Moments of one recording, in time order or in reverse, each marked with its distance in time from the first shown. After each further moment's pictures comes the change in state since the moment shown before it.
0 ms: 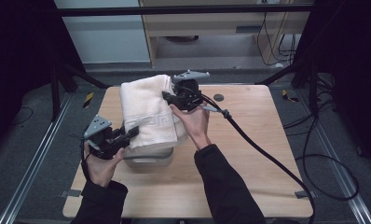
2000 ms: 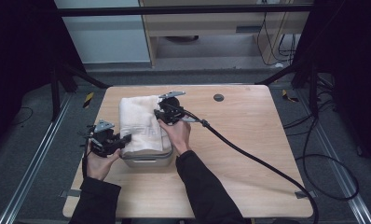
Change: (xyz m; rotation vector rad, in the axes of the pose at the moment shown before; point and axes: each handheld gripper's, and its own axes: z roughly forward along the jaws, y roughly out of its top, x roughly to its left) left arm 0.057 -0.045 0.046 0.240 0.100 0.007; right arm 0.002 -0.068 0.099 0.152 -0.055 0.039
